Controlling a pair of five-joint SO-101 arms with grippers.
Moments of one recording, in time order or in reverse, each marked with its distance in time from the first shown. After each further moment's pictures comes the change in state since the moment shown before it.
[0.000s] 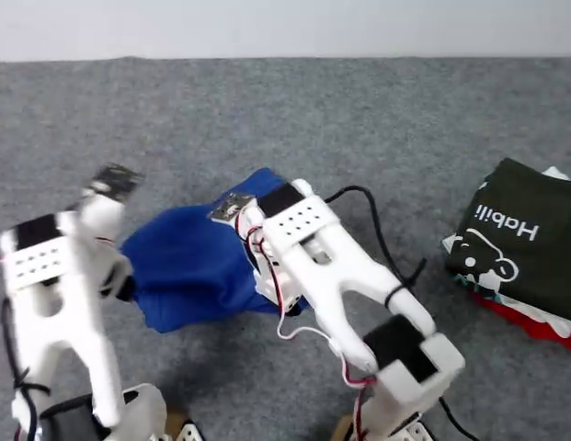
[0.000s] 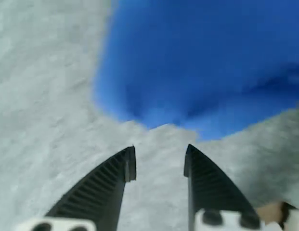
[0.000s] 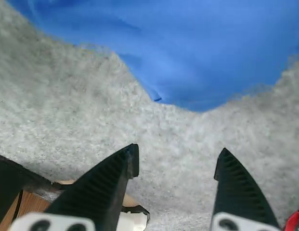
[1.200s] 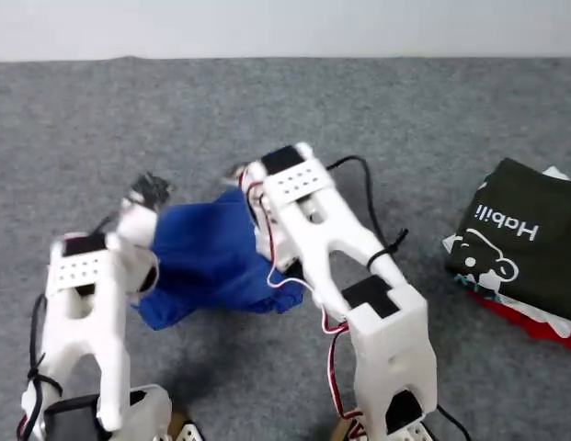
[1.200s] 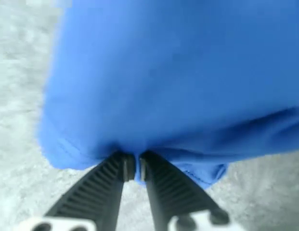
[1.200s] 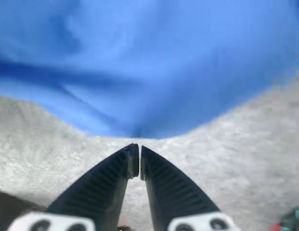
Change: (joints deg) left arm 5.7 0.0 8.4 -17.1 10.4; right arm 6.9 17.5 -28.2 6.2 1.2
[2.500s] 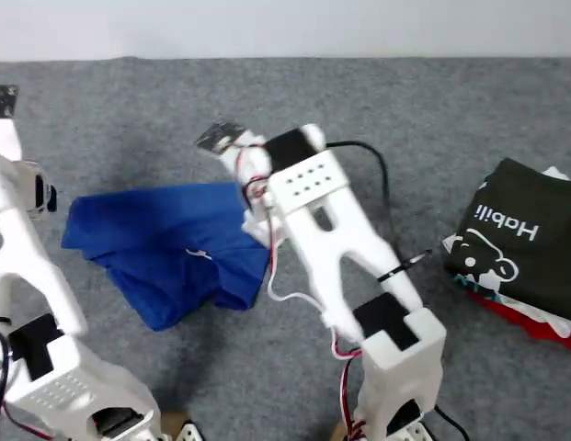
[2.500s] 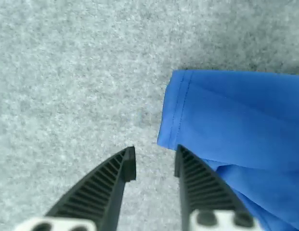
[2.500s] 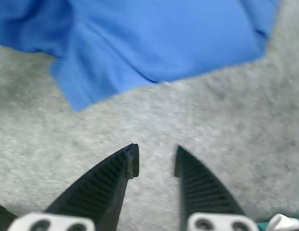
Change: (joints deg) left arm -19.2 29.8 -55.8 15.5 8.4; right arm -5.2 -9.8 -2.8 0.2 2.5
